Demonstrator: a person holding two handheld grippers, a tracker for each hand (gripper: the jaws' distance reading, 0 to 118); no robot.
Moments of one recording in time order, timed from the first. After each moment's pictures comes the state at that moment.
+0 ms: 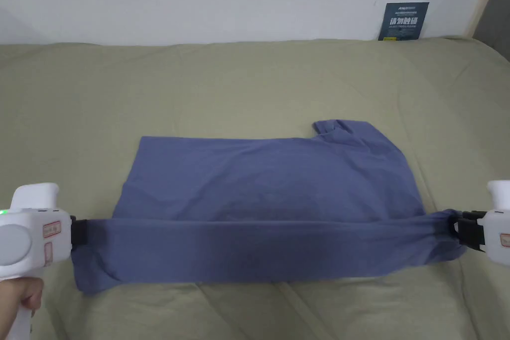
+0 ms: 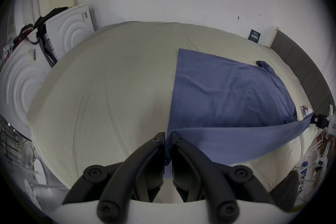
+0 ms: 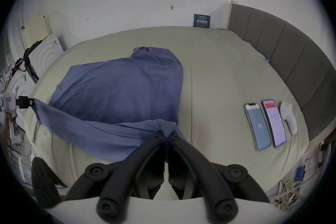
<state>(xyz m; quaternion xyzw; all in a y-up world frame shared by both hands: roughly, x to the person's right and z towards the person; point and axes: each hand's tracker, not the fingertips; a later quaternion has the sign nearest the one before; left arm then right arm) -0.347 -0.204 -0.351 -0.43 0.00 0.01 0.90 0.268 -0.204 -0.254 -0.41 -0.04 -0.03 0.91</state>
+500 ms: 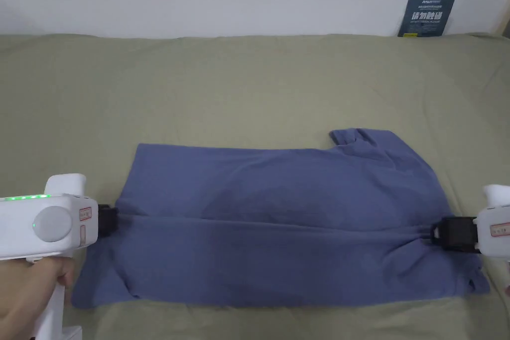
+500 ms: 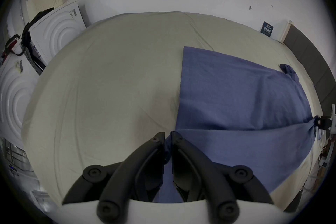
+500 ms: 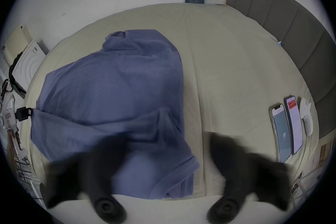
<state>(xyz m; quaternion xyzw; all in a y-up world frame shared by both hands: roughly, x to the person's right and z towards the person) -0.330 -0.260 -0.455 -0.45 0.02 0.00 0.89 0.268 -0.250 -0.354 -0.49 -0.08 -0.07 0.86</state>
